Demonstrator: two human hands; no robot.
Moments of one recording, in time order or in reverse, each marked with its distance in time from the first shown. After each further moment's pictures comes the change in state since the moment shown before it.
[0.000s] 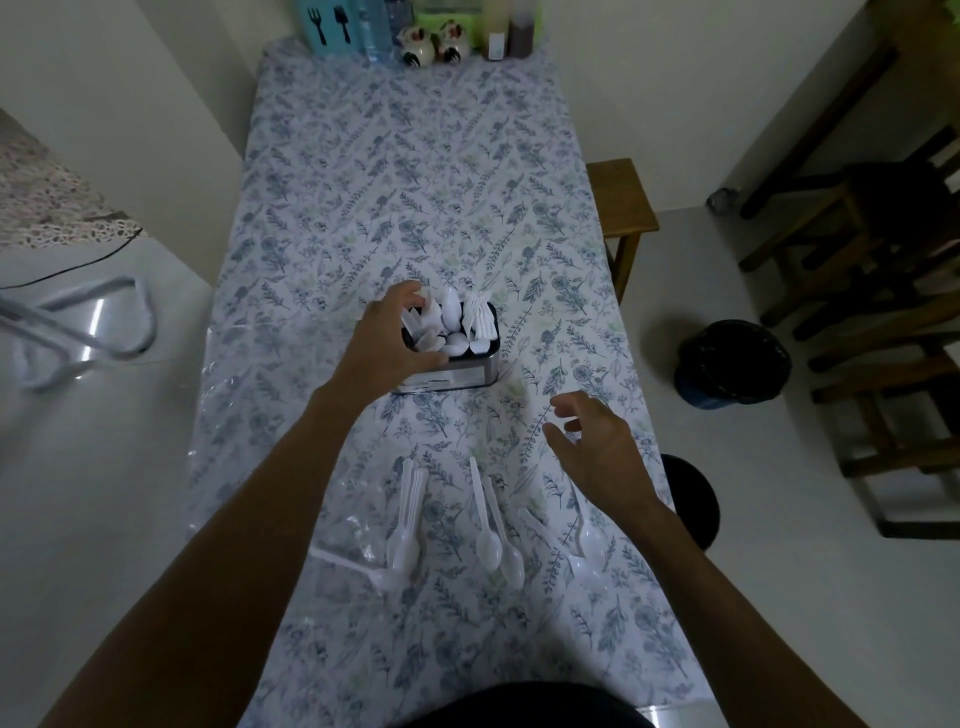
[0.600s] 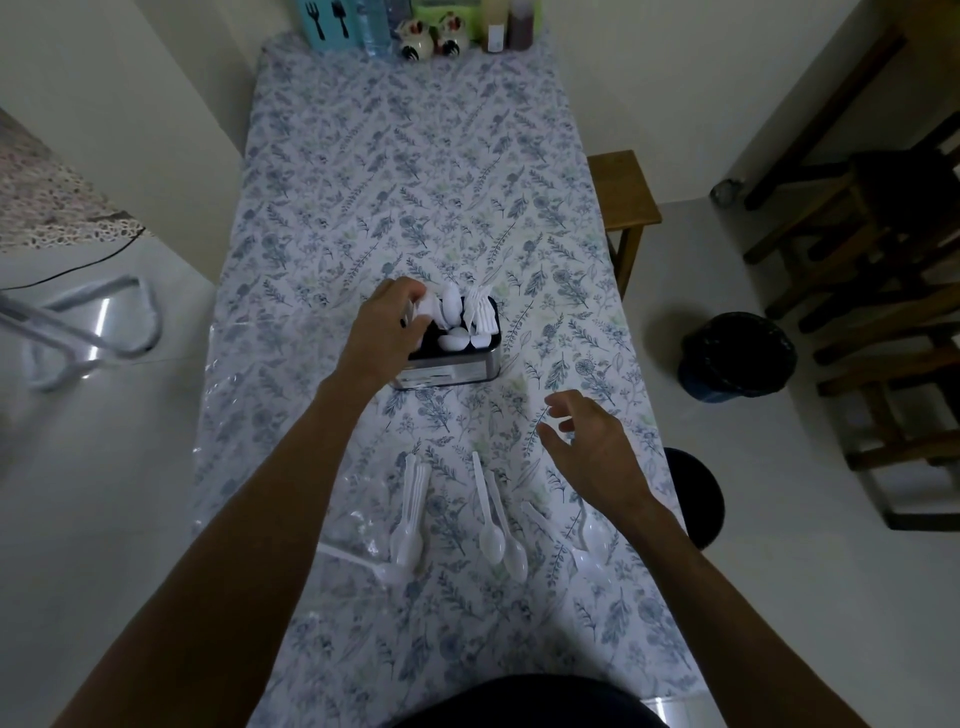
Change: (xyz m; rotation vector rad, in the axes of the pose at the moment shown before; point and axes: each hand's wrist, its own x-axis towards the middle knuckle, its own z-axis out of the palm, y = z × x) left_hand 0.008 0.013 -0.002 0.124 0.122 0.056; right_hand -0.003 0.002 0.010 0.014 -0.026 -0.026
